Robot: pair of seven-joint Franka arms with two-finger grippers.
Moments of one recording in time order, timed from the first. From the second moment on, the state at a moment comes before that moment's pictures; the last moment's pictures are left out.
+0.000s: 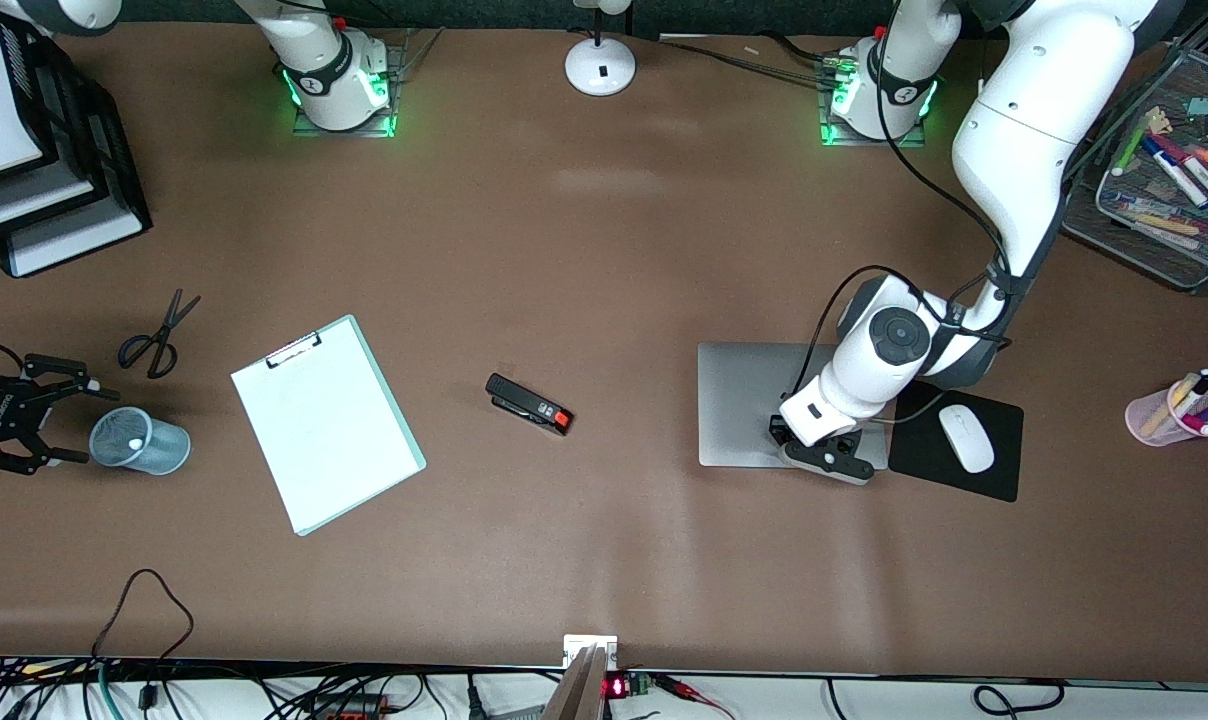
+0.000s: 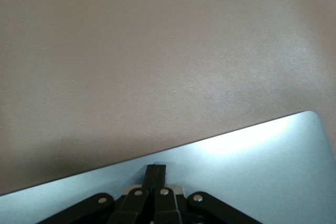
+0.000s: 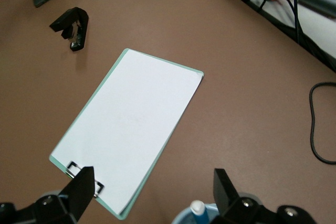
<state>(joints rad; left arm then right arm) 0.02 0.74 -0.33 -1.76 0.35 2.69 -0.26 -0.32 0.70 -0.06 -1.23 0.61 1.71 -1.46</state>
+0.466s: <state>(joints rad) 0.03 0.66 -0.33 -1.71 0.35 2.47 -0.26 -0.11 0.55 -0.06 -1.23 0.35 1.69 -0.81</state>
